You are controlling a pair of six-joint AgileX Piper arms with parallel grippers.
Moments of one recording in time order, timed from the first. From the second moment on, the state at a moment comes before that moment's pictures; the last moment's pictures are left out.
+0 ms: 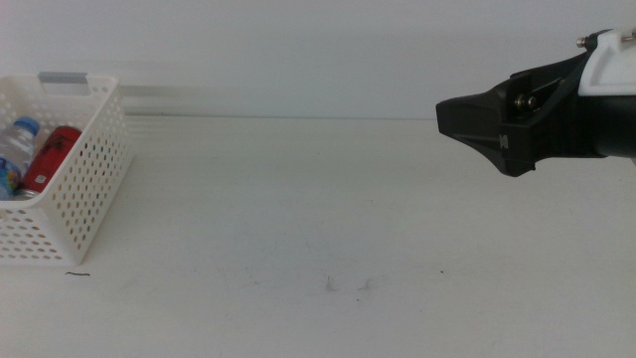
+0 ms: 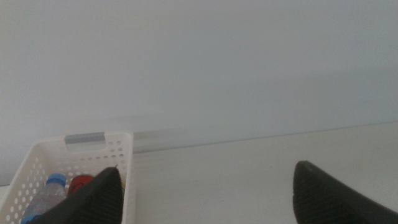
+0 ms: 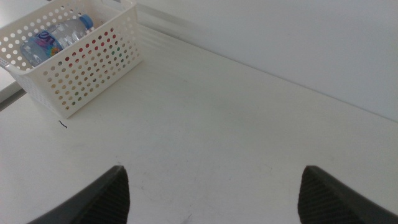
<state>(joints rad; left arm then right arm) -0.09 0.60 -0.96 -0.18 0.67 0.13 0.64 1.06 -1.08 0.01 0.58 0.06</state>
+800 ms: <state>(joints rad) -0.09 0.14 -0.24 -0.08 0.34 0.13 0.16 0.36 -0.24 0.05 0.14 0.06</state>
